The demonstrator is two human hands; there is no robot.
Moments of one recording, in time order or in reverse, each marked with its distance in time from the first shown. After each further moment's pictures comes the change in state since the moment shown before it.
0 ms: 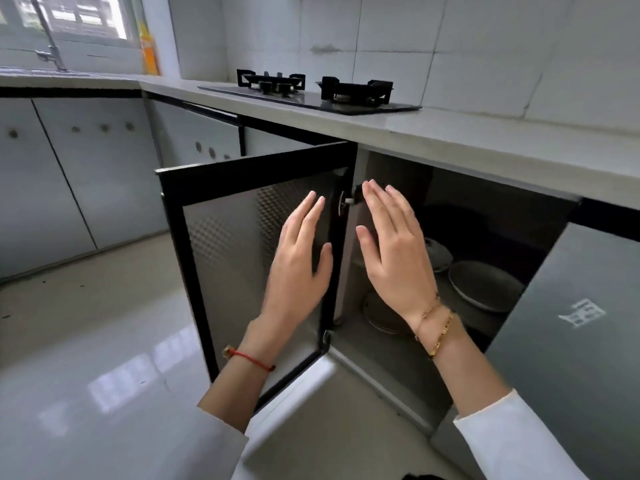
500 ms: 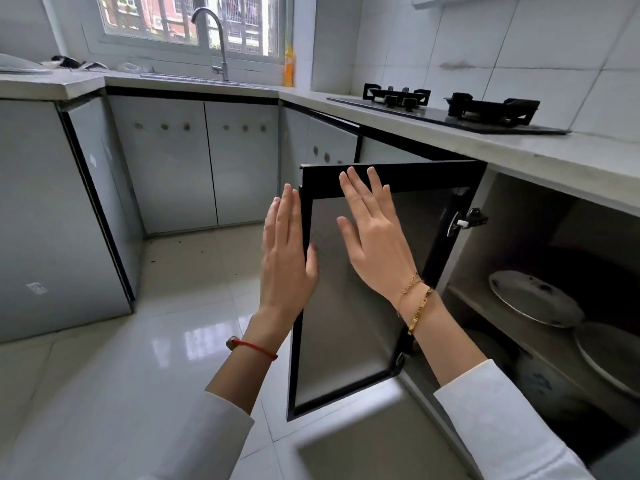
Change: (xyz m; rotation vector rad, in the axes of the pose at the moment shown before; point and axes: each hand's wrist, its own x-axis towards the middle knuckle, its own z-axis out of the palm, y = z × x) left_hand -0.032 -0.071 -0.108 0.477 0.224 -0.245; right_hand 0.054 -0.121 0.081 0.271 -0.132 -0.318
